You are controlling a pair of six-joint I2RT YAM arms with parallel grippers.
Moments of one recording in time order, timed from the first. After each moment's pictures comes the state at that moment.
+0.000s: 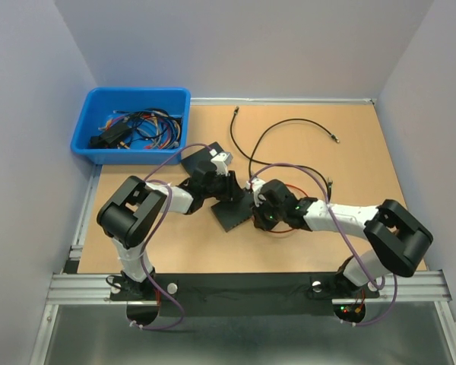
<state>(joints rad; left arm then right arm) -0.62 1.77 0.72 0.48 0.32 -0.50 0.81 1.48 0.68 -0.06 -0.09 0.14</state>
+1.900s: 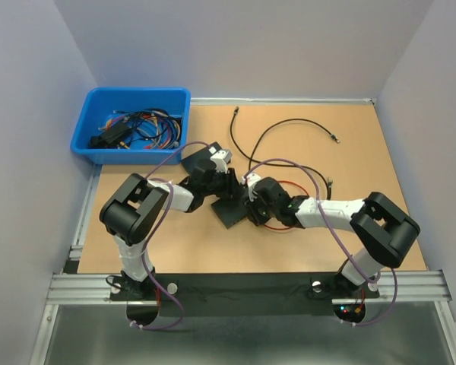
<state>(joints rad) -0.60 1.80 0.73 0.51 0.32 -0.49 0.82 1.58 0.72 0.05 0.00 0.13</state>
